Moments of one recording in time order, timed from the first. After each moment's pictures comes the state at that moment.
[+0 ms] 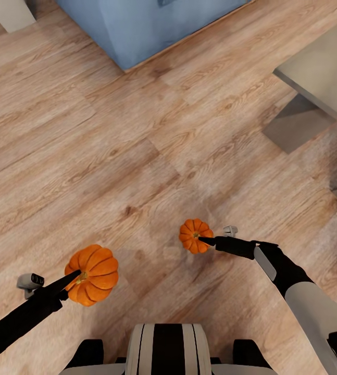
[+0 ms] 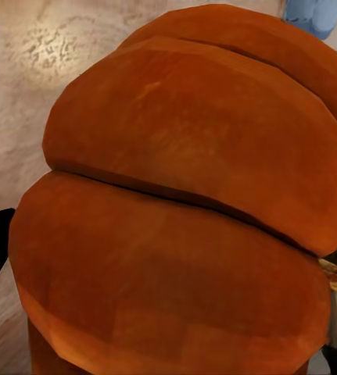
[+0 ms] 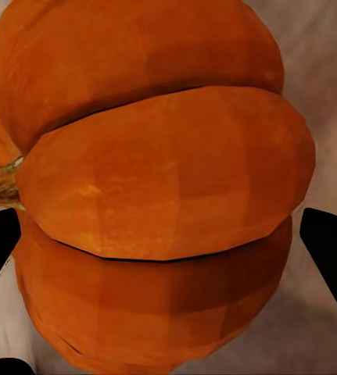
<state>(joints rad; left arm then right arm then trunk) -0.09 0.12 0.48 -1.59 0.77 1.01 -0.97 -0.87 -0.21 0.20 -0.62 -0.46 0.44 0.80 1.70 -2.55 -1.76</state>
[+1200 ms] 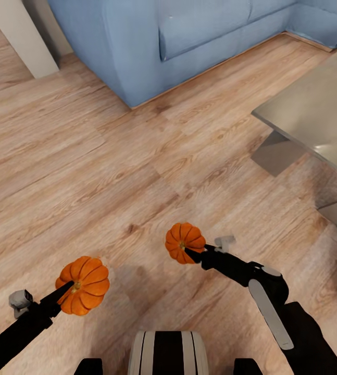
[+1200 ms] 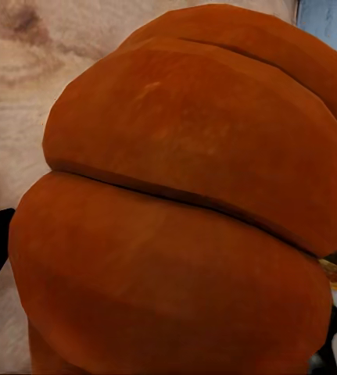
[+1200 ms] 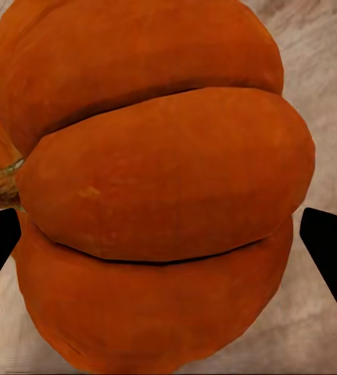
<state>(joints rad) -0.02 0.04 0.60 -1.58 0.72 0.94 -0.92 -0.40 -0.14 0.21 -1.60 -0.46 0.64 0.28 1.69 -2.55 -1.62</state>
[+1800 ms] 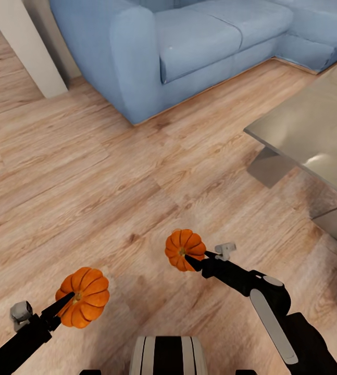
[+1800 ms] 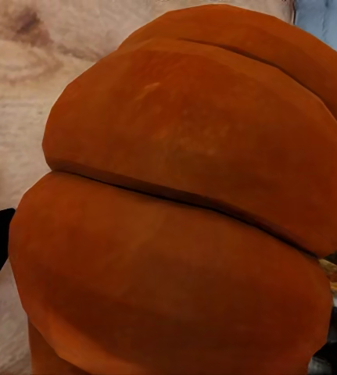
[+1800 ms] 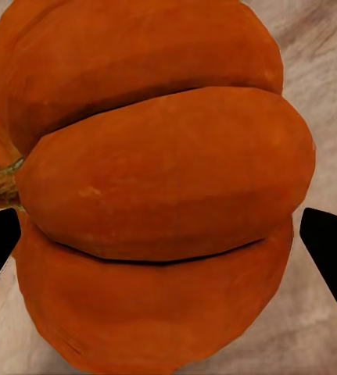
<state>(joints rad) 0.03 0.03 0.59 -1.55 0.72 0.91 -0.90 -0.34 -0.14 0.21 -1.62 -0.46 0.62 0.28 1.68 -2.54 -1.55</state>
